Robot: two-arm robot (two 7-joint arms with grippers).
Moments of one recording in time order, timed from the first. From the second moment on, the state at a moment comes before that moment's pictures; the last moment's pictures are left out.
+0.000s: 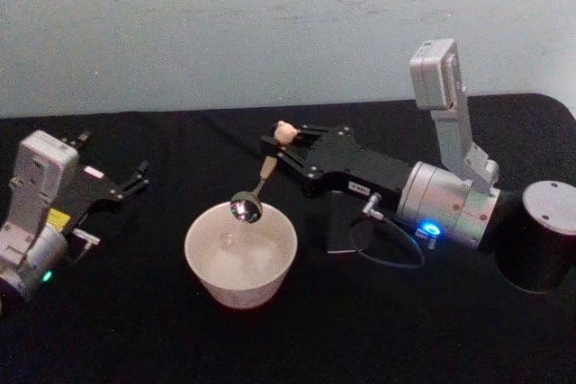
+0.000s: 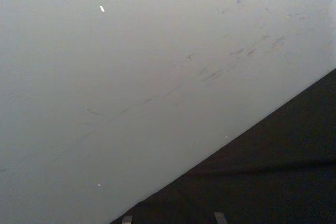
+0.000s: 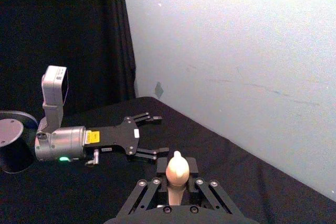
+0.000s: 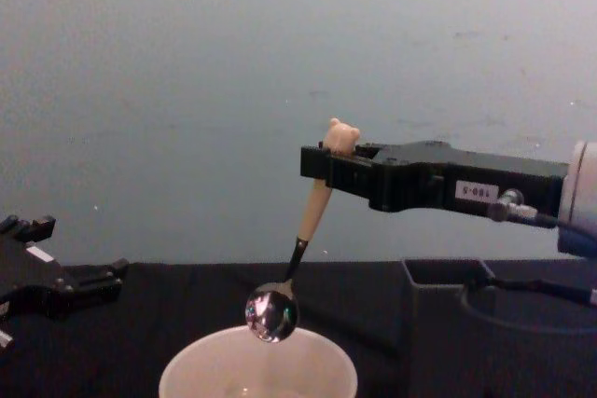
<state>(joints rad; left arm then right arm) -0.20 0.60 0.45 -1.41 -0.25 -0.12 0.03 0.35 0.45 -0.54 -1.59 0.57 0.12 0.52</state>
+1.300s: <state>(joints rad) -0.20 0.60 0.45 -1.41 -0.25 -0.12 0.03 0.32 0.50 -0.46 -1.62 0.67 0.10 0.50</state>
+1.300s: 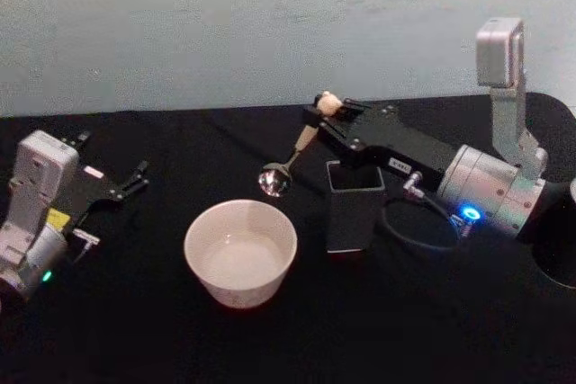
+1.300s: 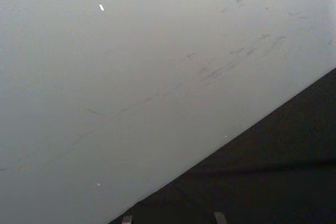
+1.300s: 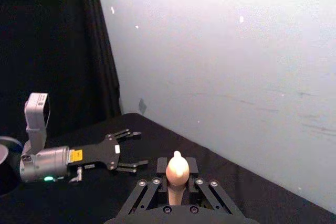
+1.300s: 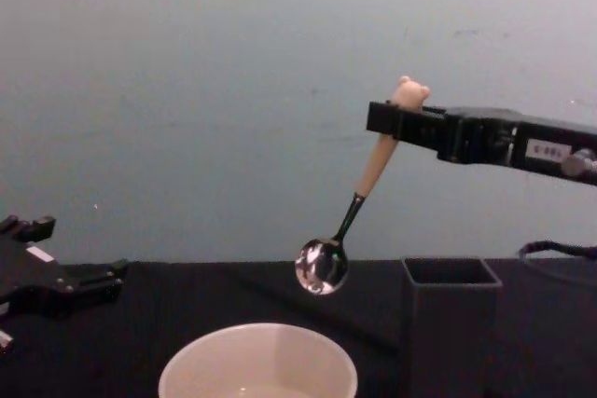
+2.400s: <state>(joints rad) -0.20 0.60 0.45 -1.41 -0.25 -0.12 0.03 0.31 0.53 -0.39 -1.59 0.75 0.08 0.48</state>
